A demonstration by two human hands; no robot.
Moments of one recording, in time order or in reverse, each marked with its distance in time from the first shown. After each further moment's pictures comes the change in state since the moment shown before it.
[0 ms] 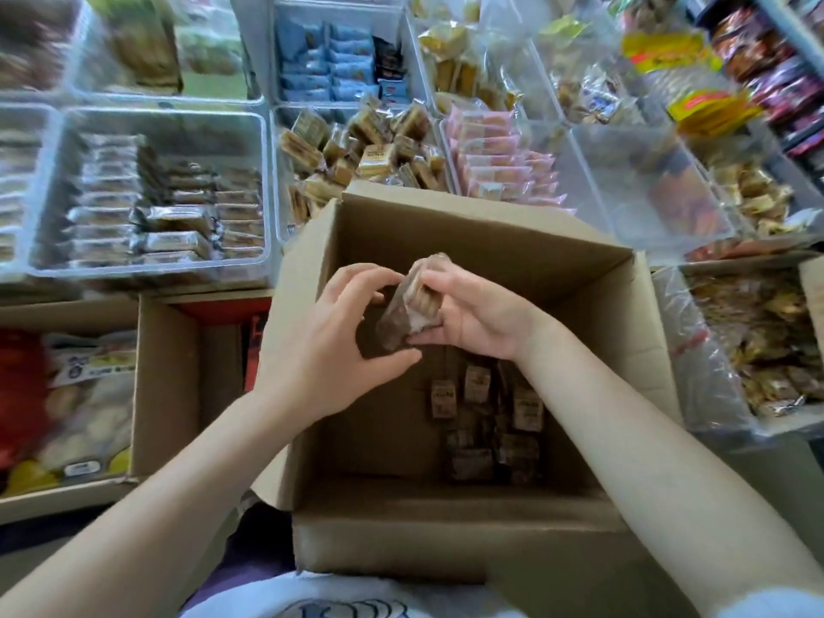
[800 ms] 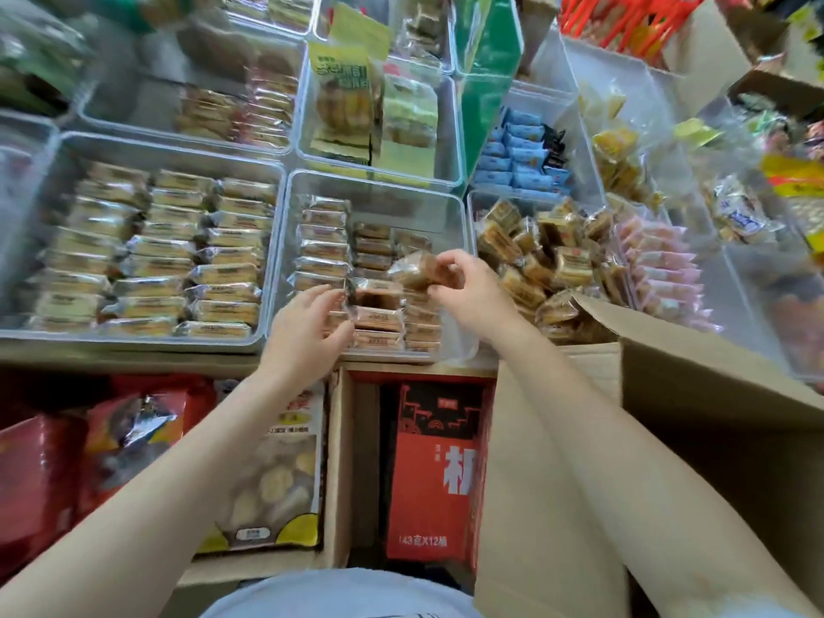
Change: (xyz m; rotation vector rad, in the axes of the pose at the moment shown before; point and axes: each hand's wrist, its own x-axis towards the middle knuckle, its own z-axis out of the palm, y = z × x) left_hand -0.005 -0.315 -0.180 0.071 0.021 -0.542; right_hand 0.309 -0.041 0.169 -1.094 0.617 -0.155
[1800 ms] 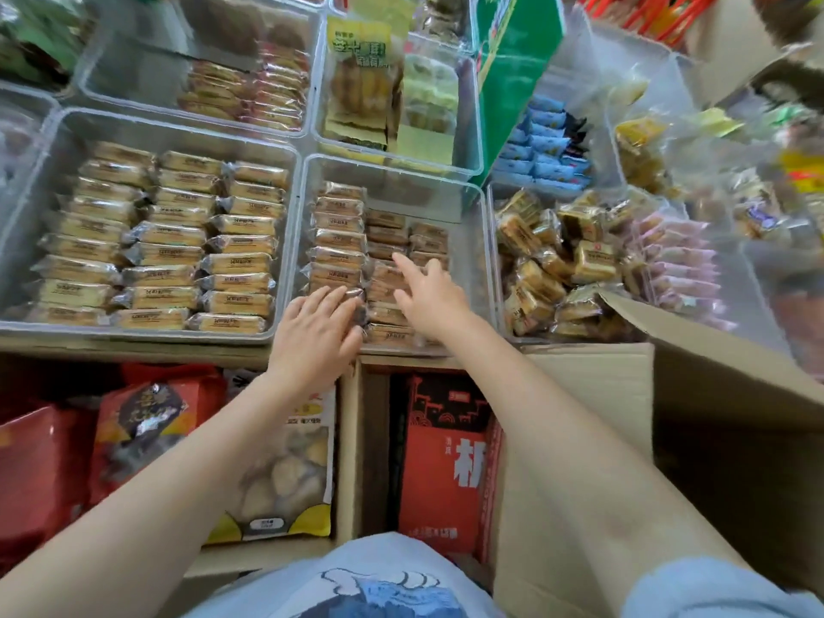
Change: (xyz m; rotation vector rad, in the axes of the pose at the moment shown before) left_hand 0.009 -0.036 0.012 0.415 -0.088 0.097; right_hand 0.039 -0.010 0.084 -0.550 -0.205 -0.004
